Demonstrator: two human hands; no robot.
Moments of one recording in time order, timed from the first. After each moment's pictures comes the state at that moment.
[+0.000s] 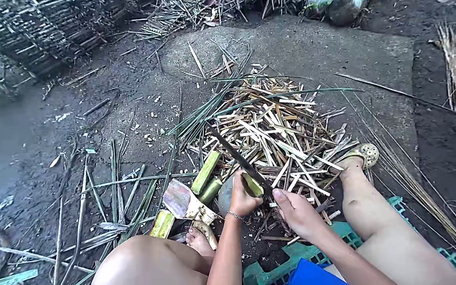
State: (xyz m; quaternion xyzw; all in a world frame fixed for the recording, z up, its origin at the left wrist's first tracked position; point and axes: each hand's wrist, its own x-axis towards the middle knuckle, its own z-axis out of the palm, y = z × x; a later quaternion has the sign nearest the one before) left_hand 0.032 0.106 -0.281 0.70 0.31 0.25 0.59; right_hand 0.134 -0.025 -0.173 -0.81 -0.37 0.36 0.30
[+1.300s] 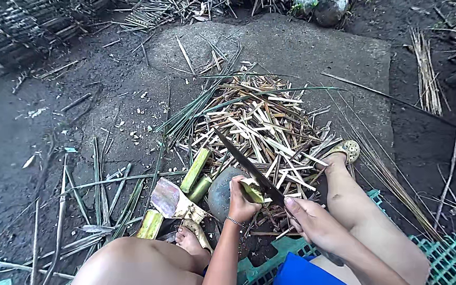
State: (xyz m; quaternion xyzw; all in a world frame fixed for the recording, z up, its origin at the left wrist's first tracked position) left_hand 0.038 0.067 -0.312 0.68 0.27 0.34 0.59; right_hand 0.146 -0.074 -0.145 -0.79 -0.28 0.44 0.32
